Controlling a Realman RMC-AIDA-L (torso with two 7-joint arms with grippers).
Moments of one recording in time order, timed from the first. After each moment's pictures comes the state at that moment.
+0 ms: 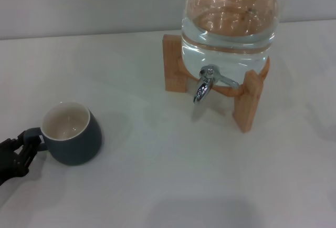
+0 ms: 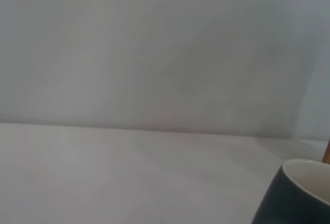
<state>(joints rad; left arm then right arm) -0.34 -2.08 0.13 0.27 -1.14 -1.31 2.24 0.13 2.00 -0.29 -0.24 1.94 1.58 -2.42</state>
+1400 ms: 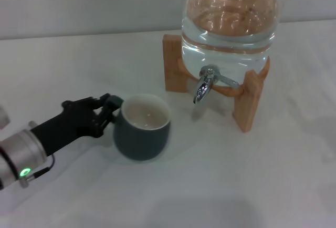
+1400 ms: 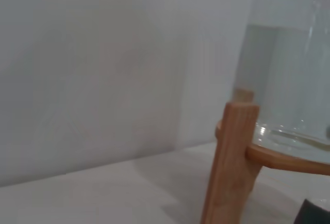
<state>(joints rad) -0.61 -2.09 0.29 0.13 -1.13 -1.23 2.26 0.17 2.01 -0.30 -0.23 1.94 1.61 -2.42</state>
